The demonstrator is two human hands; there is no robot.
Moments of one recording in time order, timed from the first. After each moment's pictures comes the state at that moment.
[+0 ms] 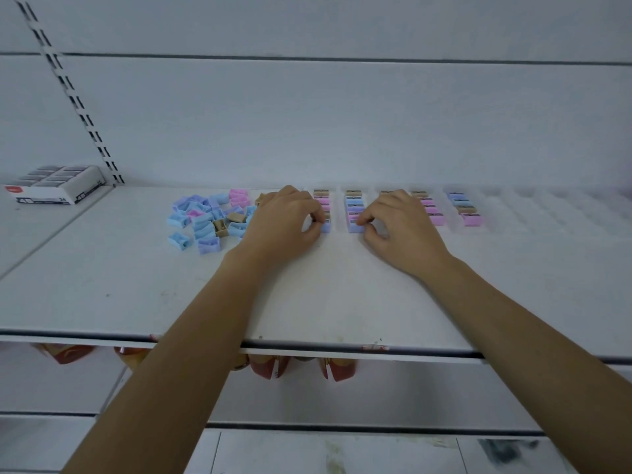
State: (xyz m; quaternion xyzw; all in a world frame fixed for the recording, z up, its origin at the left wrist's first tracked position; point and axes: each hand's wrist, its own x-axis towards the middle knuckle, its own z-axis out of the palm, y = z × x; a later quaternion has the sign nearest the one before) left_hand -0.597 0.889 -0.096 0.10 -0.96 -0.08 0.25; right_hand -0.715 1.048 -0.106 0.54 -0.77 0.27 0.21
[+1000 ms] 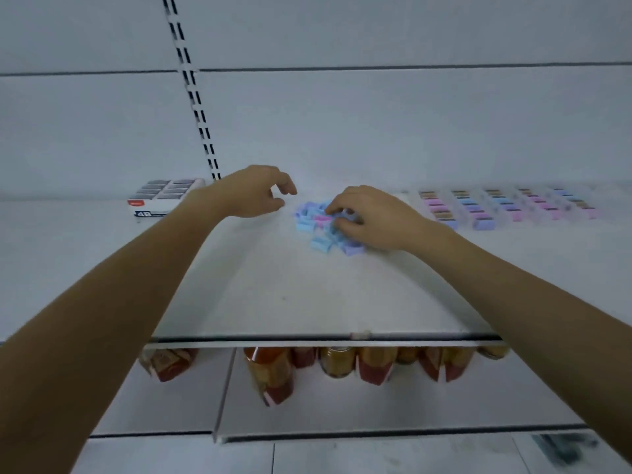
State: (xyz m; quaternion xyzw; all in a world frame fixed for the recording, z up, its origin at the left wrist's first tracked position) left_hand -0.492 0.679 -0.046 0.07 -0.99 -0.07 0.05; right_hand -0.597 0.876 -0.076 0.58 -0.80 0.16 0.04
